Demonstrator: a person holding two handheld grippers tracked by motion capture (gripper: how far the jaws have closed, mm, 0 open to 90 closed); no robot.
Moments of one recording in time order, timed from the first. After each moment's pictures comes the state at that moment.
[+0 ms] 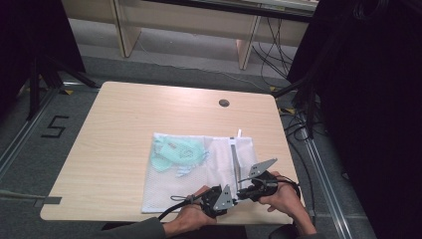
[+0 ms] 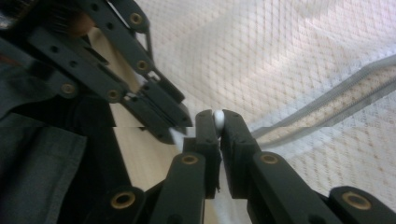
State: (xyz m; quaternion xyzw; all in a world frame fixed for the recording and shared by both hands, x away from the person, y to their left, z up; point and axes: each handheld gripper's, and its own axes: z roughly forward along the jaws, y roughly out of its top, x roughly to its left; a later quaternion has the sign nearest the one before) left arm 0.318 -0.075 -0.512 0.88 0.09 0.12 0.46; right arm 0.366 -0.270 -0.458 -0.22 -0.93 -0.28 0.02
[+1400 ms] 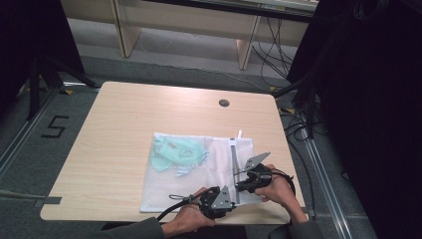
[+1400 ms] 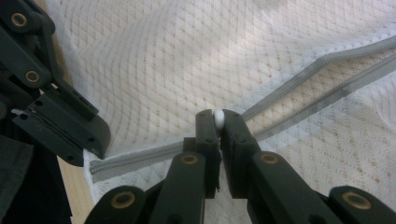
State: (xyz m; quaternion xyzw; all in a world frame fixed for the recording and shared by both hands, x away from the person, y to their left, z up) left arm 0.317 -0.070 -0.514 0.88 0.10 0.08 0.46; right arm 0.397 -0.266 -0.474 -0.22 -0.94 -0.26 -0.01
